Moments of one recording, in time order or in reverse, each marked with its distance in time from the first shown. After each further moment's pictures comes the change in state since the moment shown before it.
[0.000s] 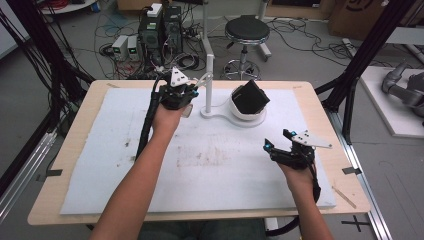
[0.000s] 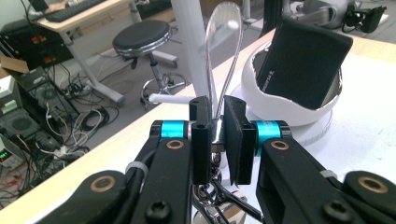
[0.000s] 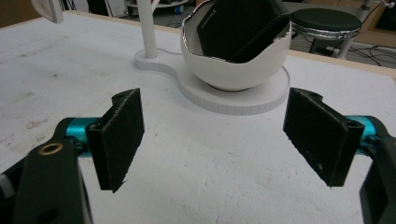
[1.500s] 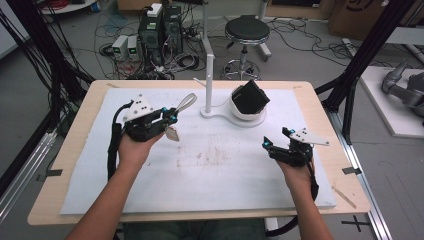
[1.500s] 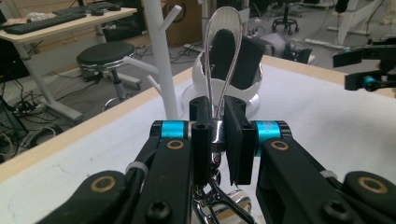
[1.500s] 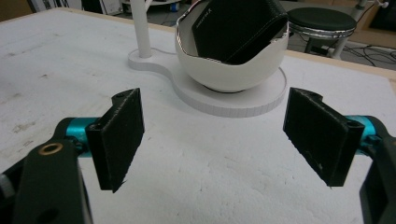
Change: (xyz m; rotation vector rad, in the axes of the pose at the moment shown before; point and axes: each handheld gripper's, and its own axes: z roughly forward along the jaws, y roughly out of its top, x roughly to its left) left arm -0.004 -0.051 -0.091 -0.160 -0.160 -0.068; right arm -0.001 0.003 0.007 0.006 -0.020 -0.004
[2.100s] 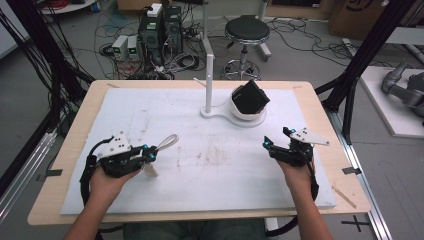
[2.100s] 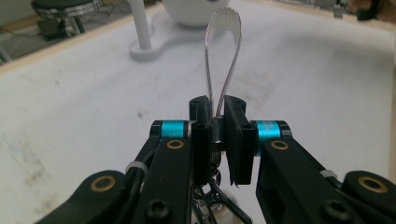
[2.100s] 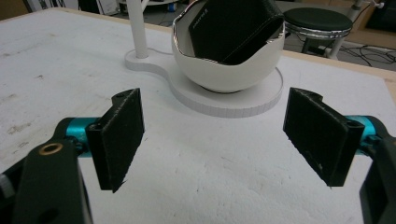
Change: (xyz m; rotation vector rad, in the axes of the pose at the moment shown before) left arm -0.003 -0.079 -0.064 0.110 -0.122 -0.030; right arm -0.001 0.000 0.000 0.000 -0.014 0.001
